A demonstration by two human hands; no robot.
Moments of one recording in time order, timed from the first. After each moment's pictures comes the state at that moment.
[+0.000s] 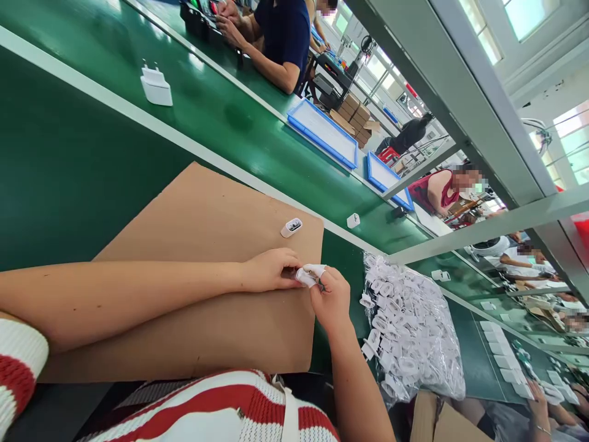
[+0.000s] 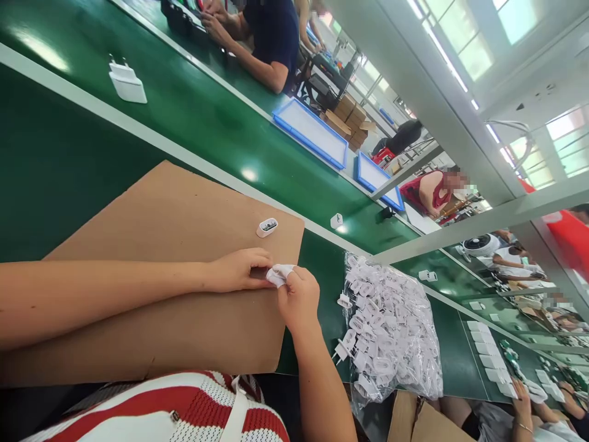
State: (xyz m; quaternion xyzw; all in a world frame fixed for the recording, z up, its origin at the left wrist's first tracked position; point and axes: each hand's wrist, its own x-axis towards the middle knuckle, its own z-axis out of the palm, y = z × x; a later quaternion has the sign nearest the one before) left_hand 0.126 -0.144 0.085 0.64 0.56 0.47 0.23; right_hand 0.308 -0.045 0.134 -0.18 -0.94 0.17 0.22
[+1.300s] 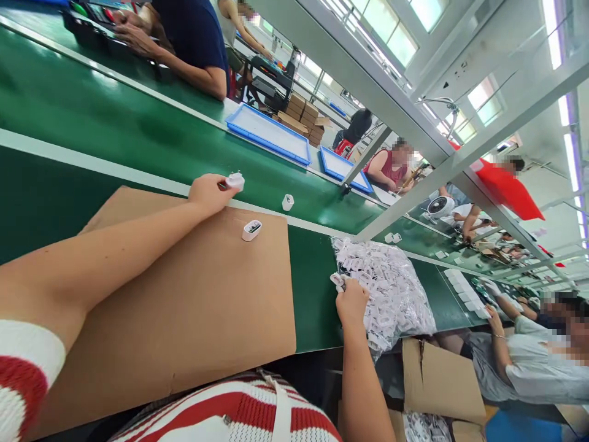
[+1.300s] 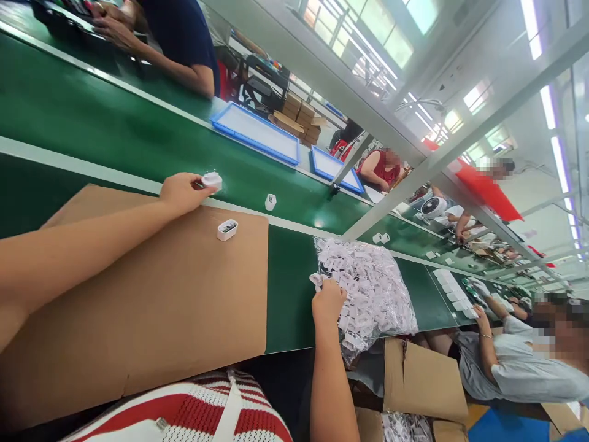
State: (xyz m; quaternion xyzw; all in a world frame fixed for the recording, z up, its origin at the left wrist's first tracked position) left_hand -0.011 -0.071 0.118 0.32 0.83 0.46 0.05; right_hand 0.430 0.001 0.116 -0.55 -0.82 -0.01 0.13
